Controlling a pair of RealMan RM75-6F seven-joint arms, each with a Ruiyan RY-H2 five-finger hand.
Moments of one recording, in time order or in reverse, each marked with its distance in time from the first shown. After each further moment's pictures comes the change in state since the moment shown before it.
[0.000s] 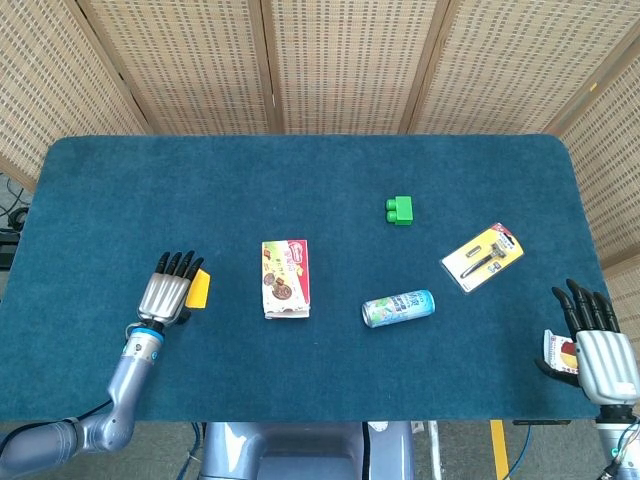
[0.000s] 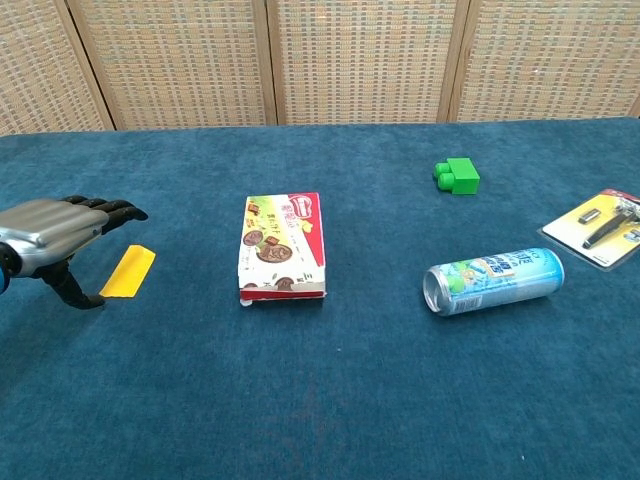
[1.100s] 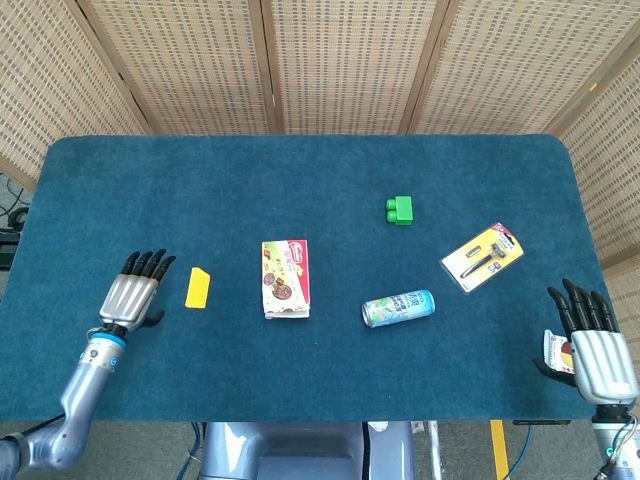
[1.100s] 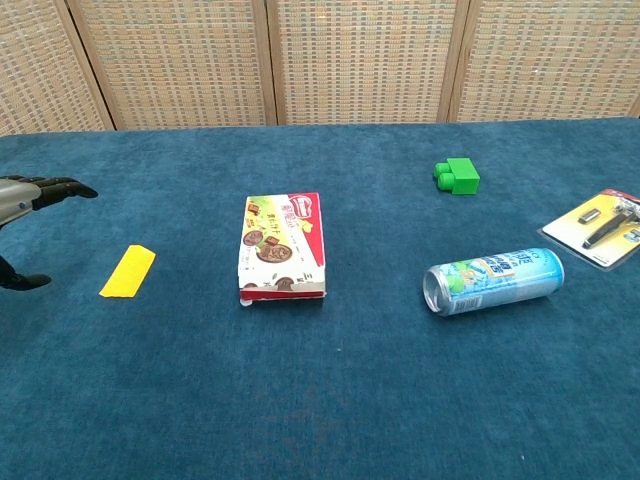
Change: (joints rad) left arm 0.110 0.207 -0.033 -0.147 0.121 -0.051 -0.154; right arm 0.002 -0.009 0.000 -0.002 -0.001 0.005 -0.060
